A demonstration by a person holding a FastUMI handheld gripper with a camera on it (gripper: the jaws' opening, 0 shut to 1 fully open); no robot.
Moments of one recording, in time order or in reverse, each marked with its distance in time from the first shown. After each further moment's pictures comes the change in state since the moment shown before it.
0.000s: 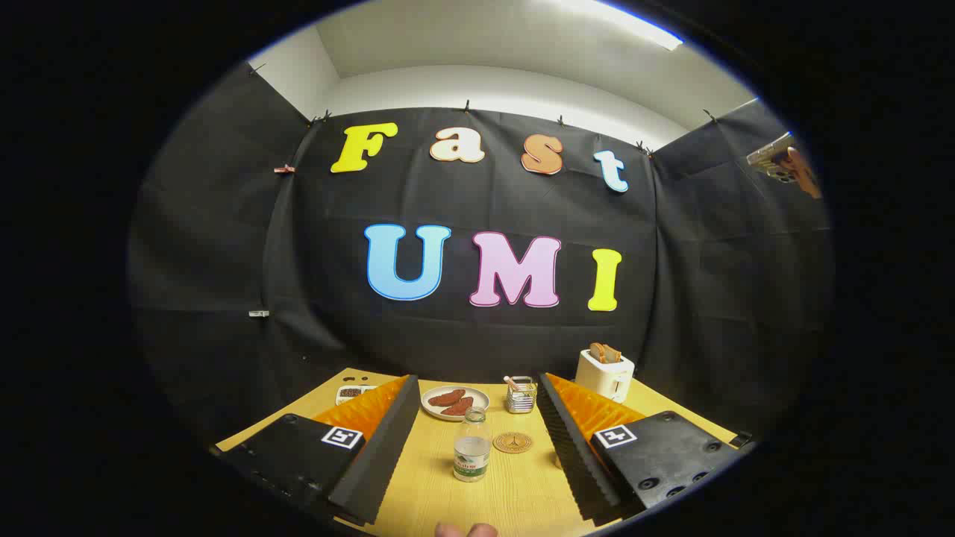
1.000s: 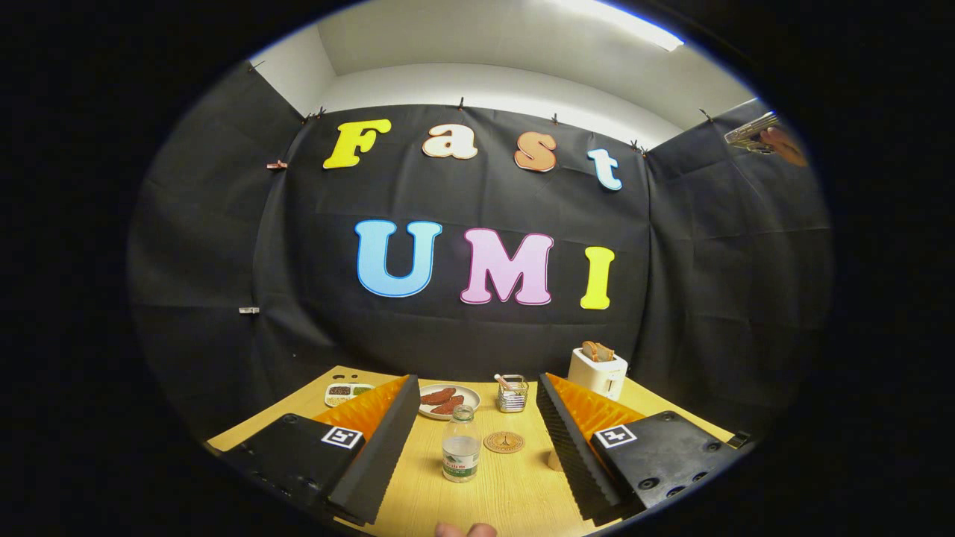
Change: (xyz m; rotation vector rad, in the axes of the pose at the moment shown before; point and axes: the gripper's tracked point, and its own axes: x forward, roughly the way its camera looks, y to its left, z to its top) arm 0.006 -0.013 -0.006 -0.007 0.003 -0.026
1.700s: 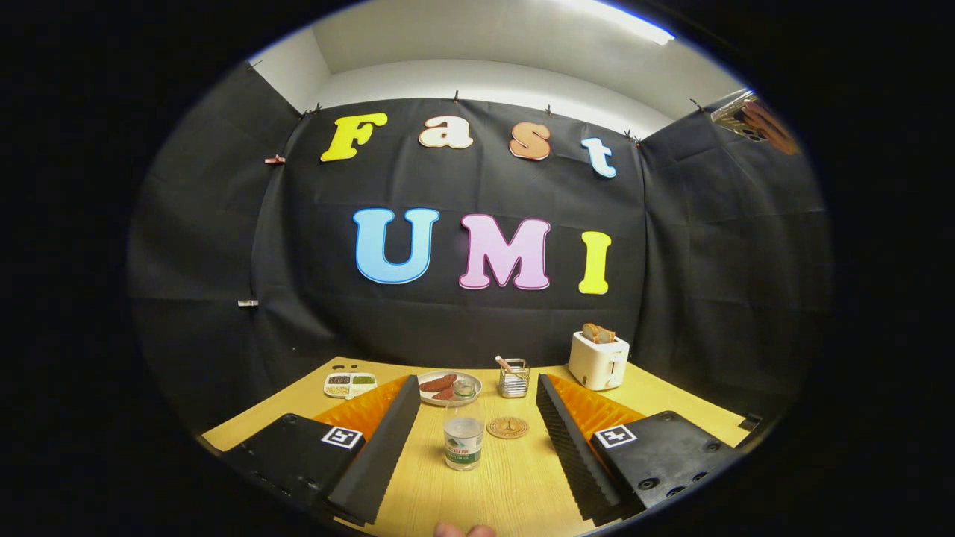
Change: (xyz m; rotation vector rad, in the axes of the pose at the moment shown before) arm -0.007 0.002 -0.055 0.022 0.027 -0.009
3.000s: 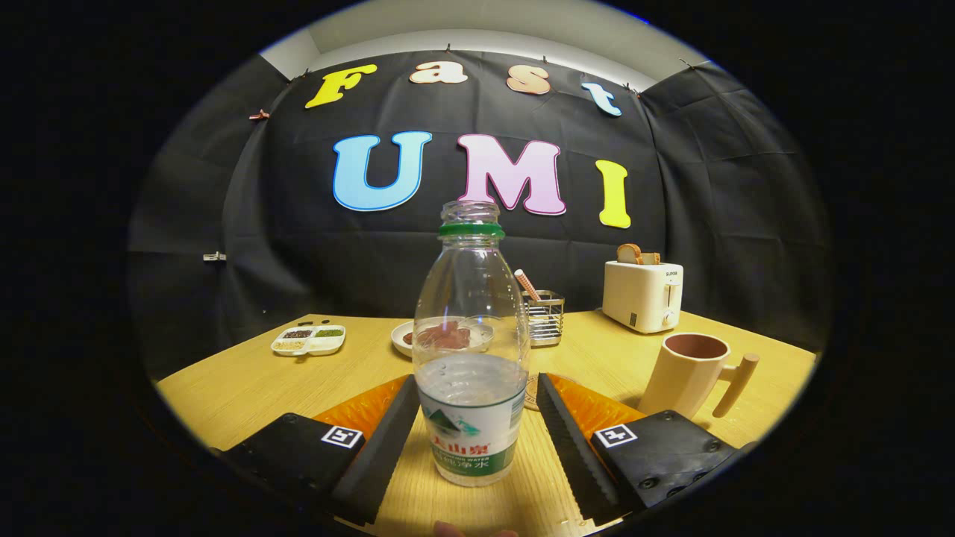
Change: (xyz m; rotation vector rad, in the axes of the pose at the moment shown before) arm 0.163 0.018 -0.197 0.040 0.082 -0.013
